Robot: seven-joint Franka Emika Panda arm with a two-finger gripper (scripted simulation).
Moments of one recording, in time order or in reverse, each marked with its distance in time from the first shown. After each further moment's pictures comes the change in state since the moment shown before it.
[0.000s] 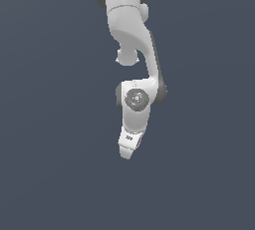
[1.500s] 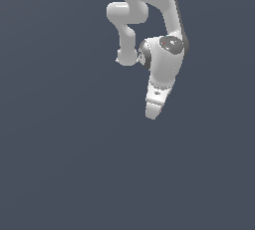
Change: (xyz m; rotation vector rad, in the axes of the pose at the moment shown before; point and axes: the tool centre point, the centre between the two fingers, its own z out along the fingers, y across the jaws) arm 0.046 -0.140 -0.100 -0.001 -0.003 0.000
